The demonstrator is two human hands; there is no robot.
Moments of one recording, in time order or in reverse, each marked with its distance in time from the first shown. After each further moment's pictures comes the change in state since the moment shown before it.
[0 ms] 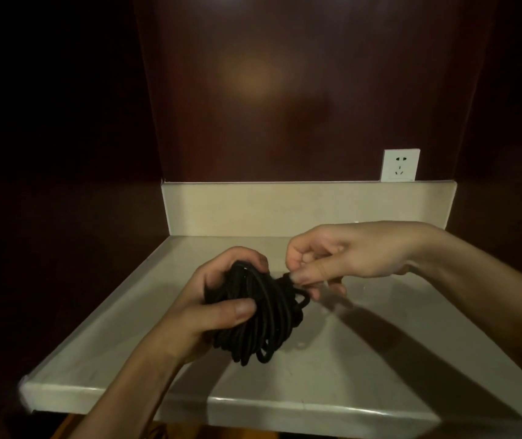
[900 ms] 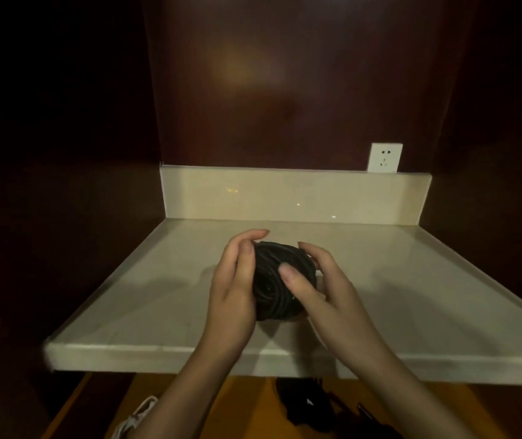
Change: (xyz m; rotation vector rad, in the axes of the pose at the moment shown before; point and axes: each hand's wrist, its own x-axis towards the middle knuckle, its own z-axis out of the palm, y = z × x) left_hand -0.034 -0.018 0.042 0.183 0.603 0.034; right_hand 0.011 0.005 0.162 0.290 1.009 0.025
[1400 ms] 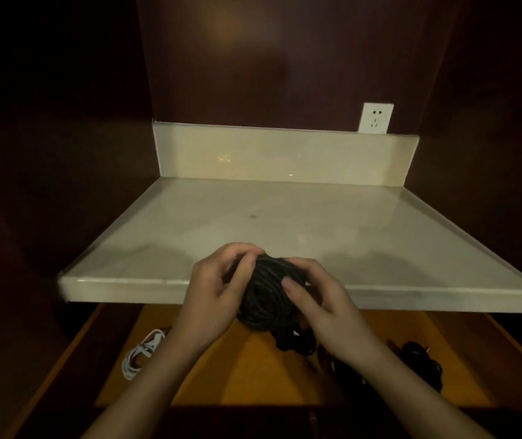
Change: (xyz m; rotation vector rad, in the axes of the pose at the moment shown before) left_hand -0.062 -0.022 -0.046 0.400 -0.226 0.179; right_hand -0.075 0.043 -0.003 0.042 -0.160 -0.031
